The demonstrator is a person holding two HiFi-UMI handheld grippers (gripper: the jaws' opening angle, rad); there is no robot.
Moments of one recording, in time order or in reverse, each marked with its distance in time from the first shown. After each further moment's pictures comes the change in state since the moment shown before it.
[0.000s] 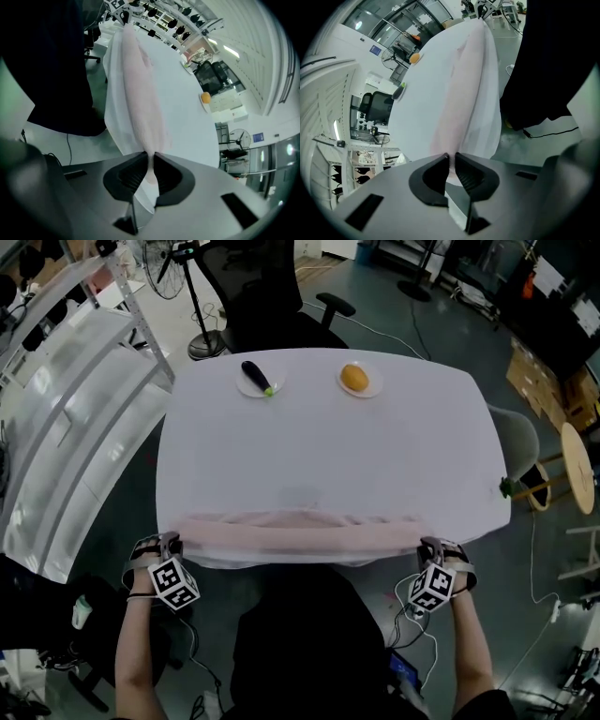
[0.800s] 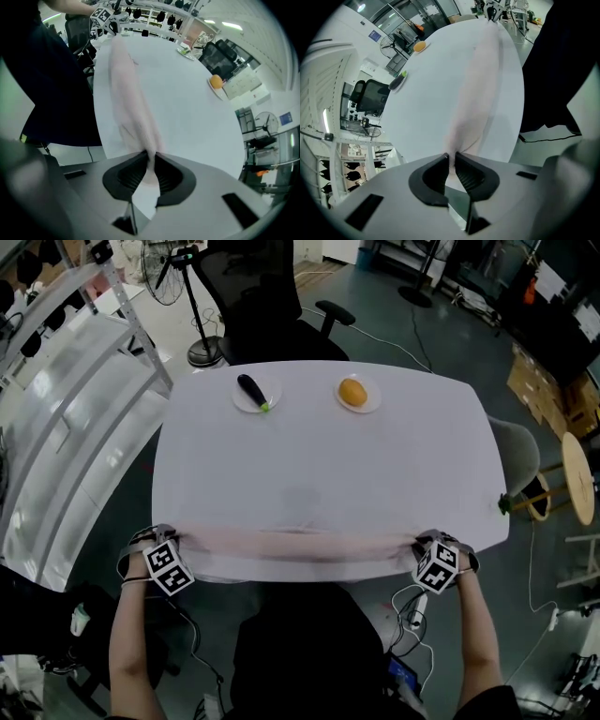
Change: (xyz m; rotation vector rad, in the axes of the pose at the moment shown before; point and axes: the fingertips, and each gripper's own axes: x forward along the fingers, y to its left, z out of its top) left arm 0.030 0.044 0.014 -0.075 0.057 -0.118; right arm 0.034 -0.035 0.009 0.098 0.006 0.318
